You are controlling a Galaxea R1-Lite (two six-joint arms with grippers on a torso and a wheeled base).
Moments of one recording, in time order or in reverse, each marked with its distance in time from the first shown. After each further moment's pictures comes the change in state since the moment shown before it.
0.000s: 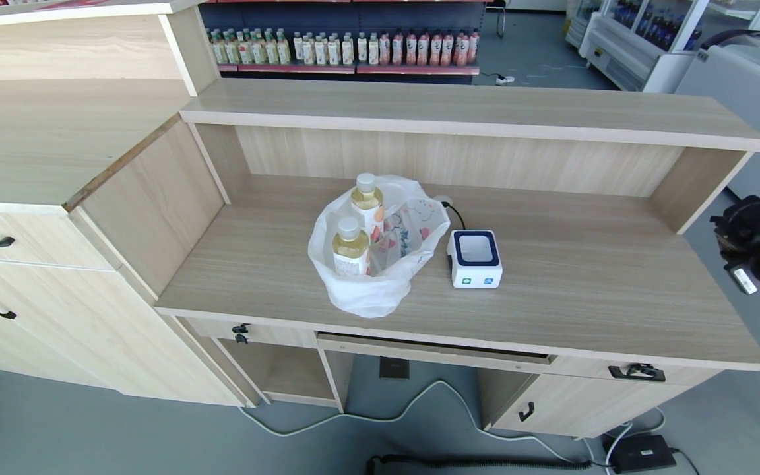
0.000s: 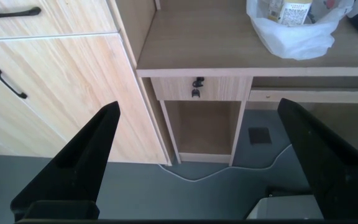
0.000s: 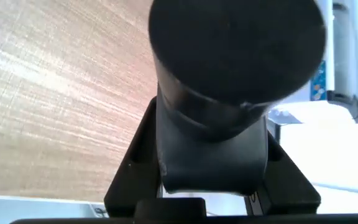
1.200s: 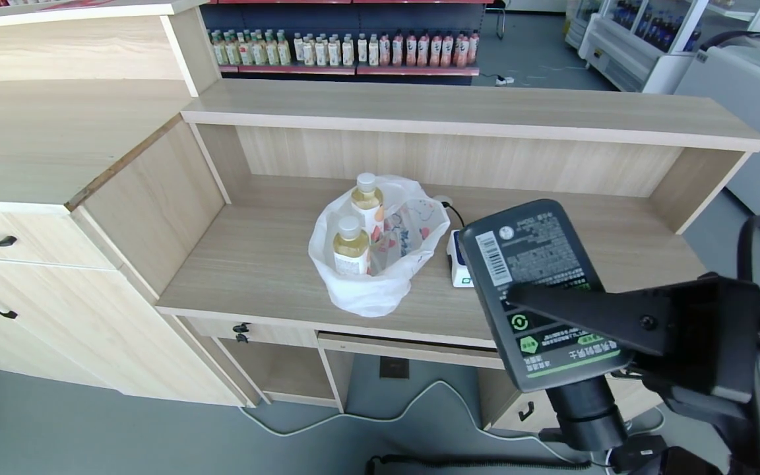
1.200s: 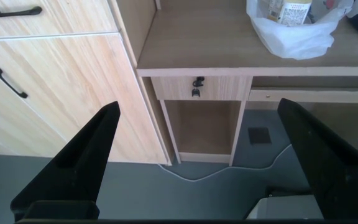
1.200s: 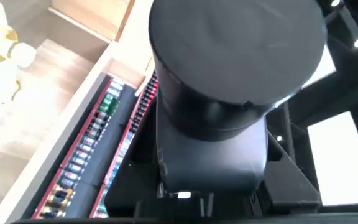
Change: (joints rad) left arm 0.000 0.000 0.000 0.000 0.000 0.000; right arm 1.175 -0.575 0.354 -0.070 0.404 -1.530
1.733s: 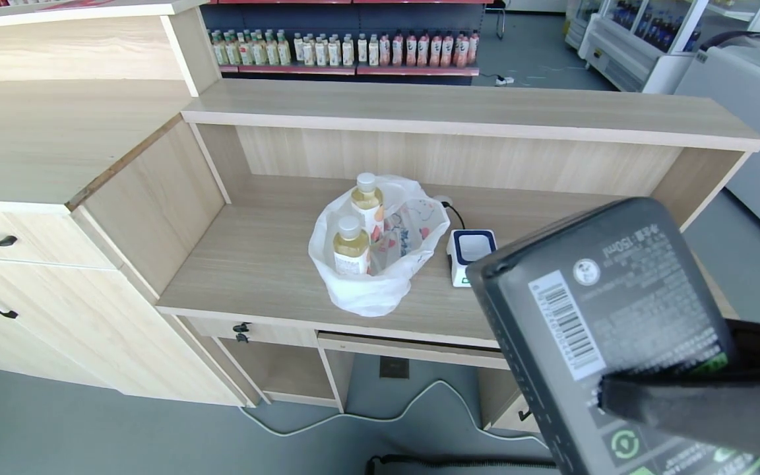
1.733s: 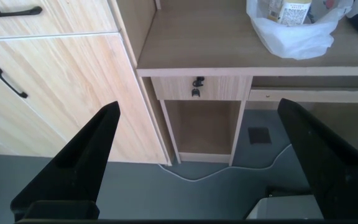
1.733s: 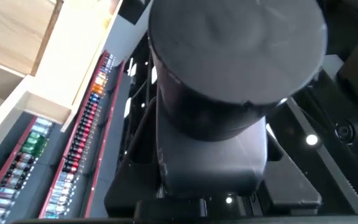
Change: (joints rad) left arm 0.000 0.000 0.000 0.000 0.000 0.000; right arm 0.118 -0.089 -0.012 0.001 0.164 -0.061
